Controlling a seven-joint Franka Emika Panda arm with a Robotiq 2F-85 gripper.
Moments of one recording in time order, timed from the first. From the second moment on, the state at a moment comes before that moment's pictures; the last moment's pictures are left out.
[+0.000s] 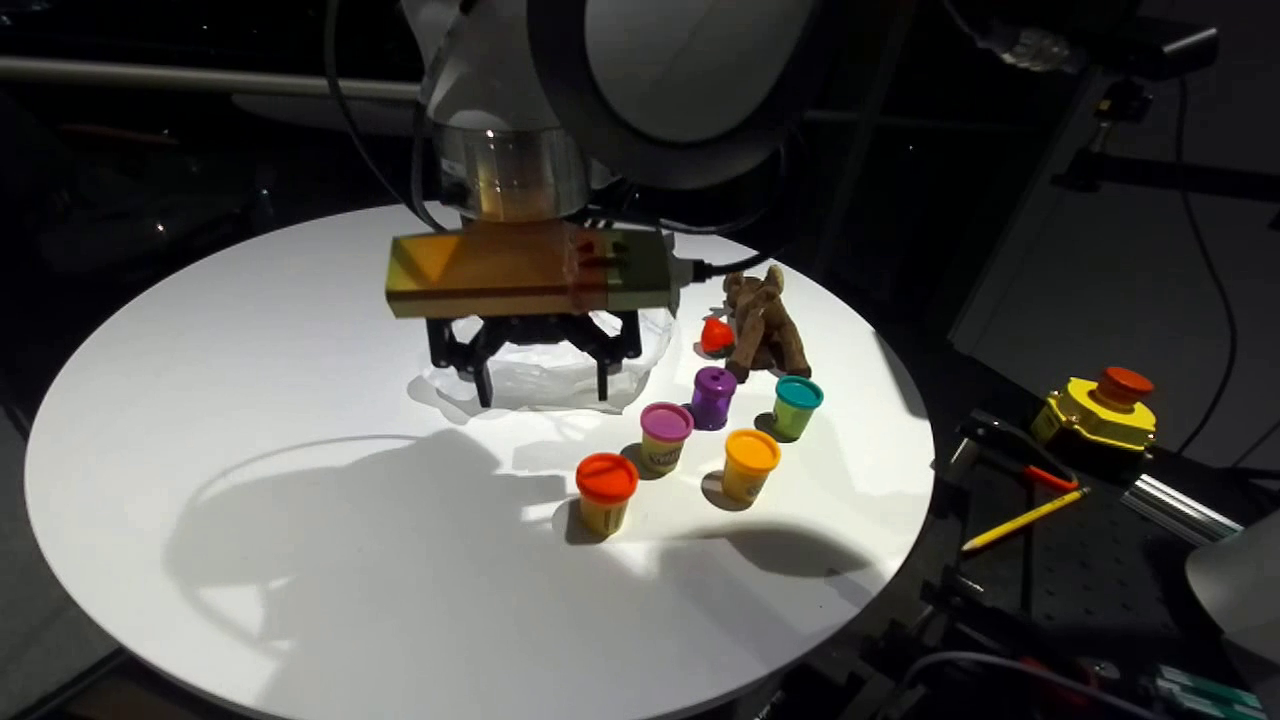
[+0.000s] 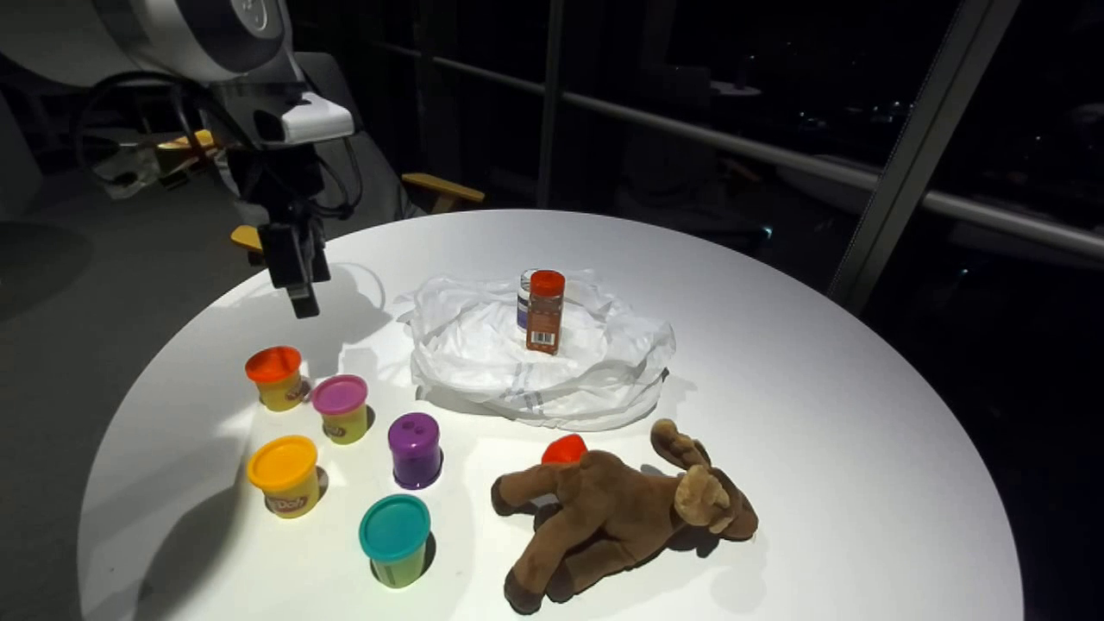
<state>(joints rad) 0.39 0.47 0.01 -2.08 -0.24 2.48 1.40</state>
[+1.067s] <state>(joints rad) 0.37 0.53 0.06 -2.16 -0.13 2.48 1.29</state>
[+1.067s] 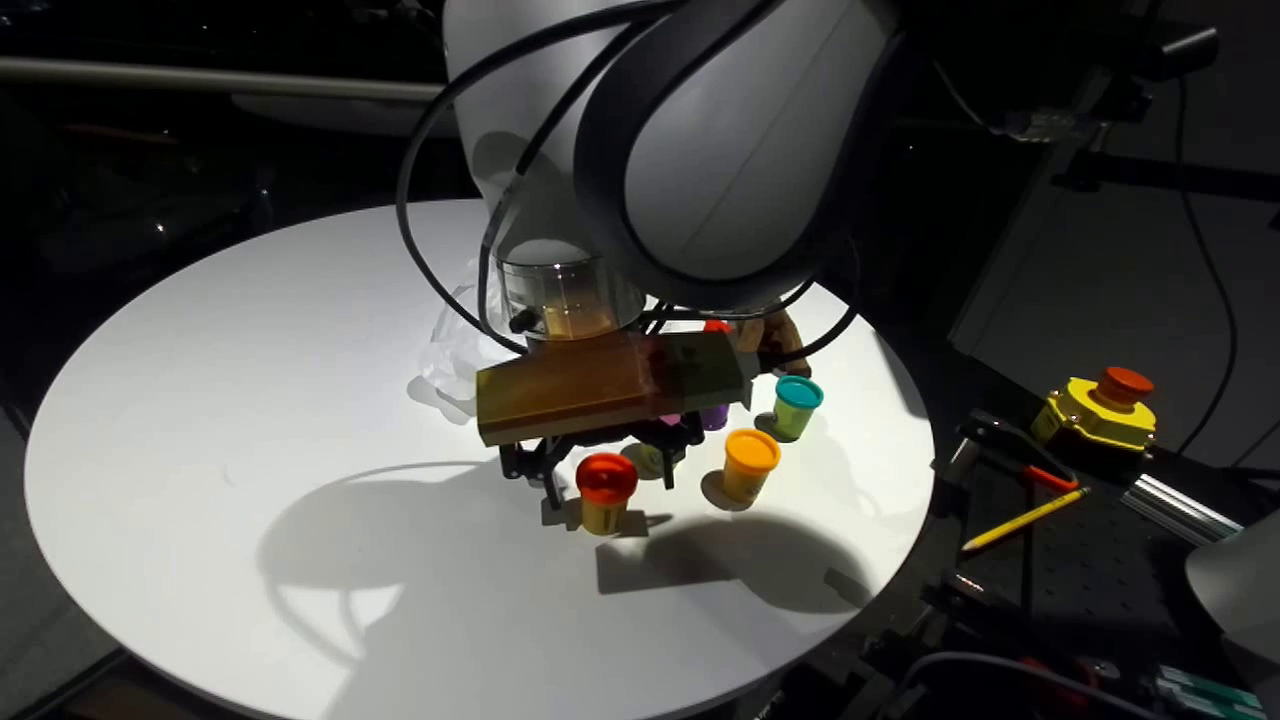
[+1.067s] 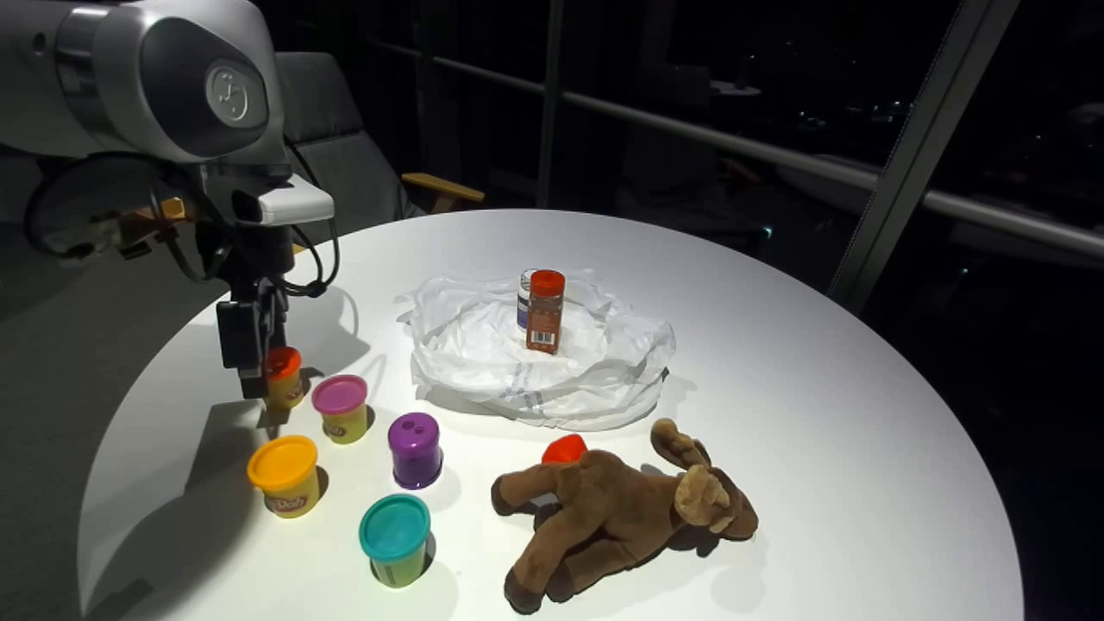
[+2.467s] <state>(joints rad) 0.36 0.51 -0.02 -1.97 -0.17 2.40 1.28</state>
